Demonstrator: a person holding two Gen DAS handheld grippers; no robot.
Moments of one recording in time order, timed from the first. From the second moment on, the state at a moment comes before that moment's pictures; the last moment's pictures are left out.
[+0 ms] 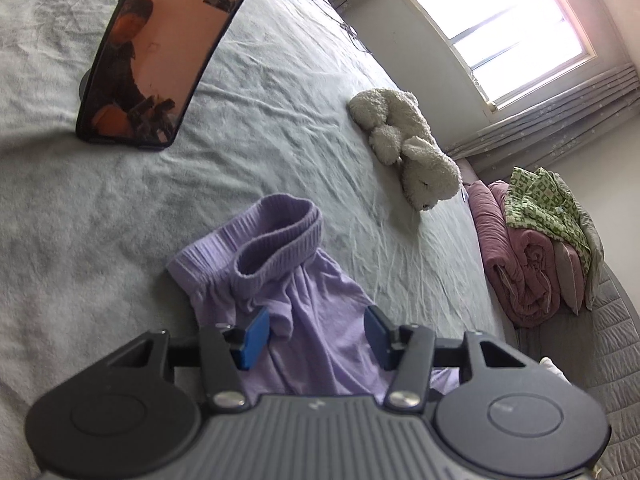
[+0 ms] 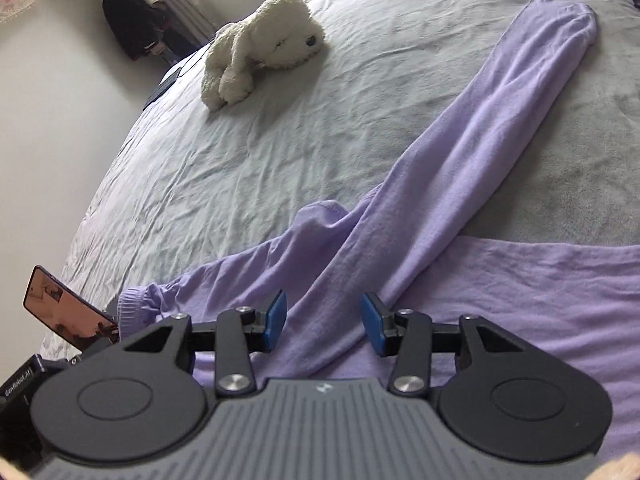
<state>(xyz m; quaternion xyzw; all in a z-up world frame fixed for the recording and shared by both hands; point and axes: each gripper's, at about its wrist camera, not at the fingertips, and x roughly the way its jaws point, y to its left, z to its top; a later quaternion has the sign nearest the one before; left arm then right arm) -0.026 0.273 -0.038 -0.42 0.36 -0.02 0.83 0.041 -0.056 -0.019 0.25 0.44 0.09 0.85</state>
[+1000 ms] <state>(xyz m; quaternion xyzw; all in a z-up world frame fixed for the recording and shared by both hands) -0.037 0.266 -0.038 -0.33 0.32 0.12 0.88 0.038 -0.053 -0.014 0.24 0.42 0.08 0.87</state>
